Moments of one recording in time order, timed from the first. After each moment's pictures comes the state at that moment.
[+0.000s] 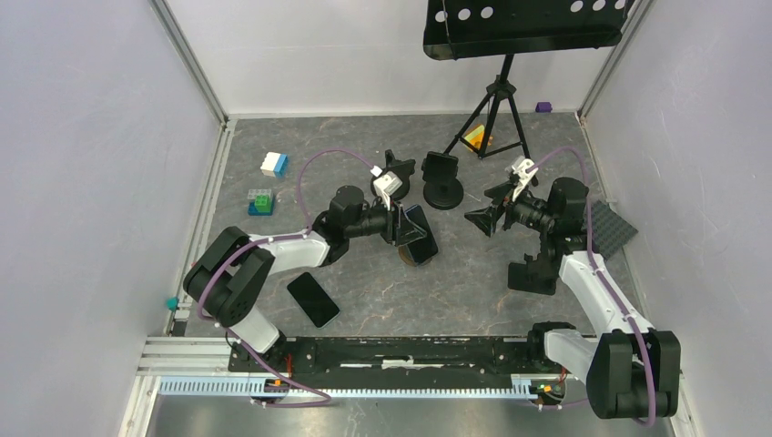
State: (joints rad) left arm -0.65 1.61 0.72 0.63 0.58 -0.40; right arm 0.02 1.06 0.60 0.16 -0.86 -0.15
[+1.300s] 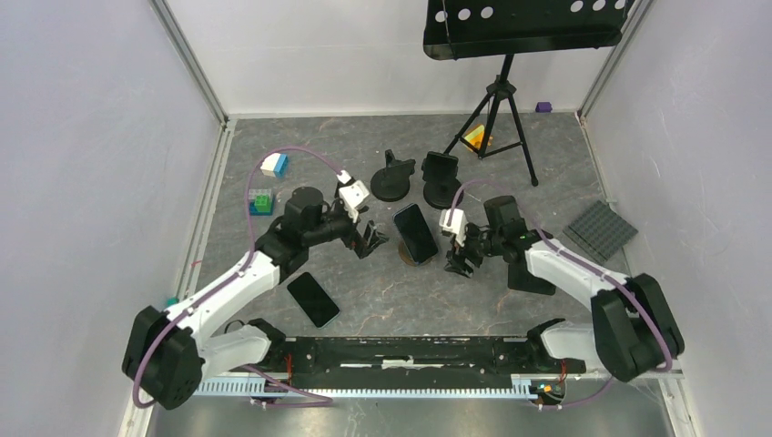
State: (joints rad) left arm -0.57 1.12 0.68 0.07 0.45 0.13; right arm 0.39 1.25 0.60 -0.19 -0.67 -0.66
